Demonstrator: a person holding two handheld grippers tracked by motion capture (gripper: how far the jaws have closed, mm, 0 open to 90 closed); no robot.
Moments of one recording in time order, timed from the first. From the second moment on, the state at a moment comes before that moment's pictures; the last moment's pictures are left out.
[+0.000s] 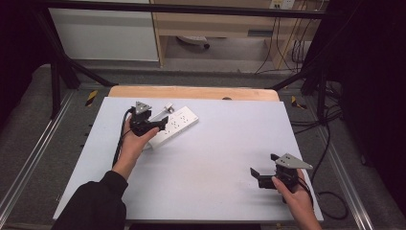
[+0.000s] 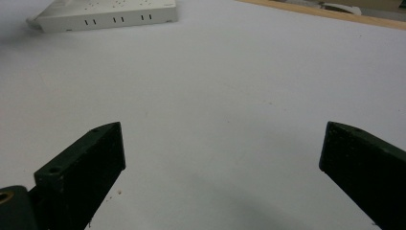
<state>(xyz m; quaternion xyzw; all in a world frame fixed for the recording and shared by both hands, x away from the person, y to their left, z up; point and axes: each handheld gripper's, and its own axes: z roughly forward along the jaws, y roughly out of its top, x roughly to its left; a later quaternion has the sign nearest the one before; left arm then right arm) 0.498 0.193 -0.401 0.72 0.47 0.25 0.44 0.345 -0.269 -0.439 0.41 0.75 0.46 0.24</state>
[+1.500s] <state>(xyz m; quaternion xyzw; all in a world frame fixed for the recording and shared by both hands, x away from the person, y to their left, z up) 0.511 0.196 -0.412 0.73 0.47 0.24 0.43 0.346 -0.273 -0.438 0.43 0.74 0.45 0.26</state>
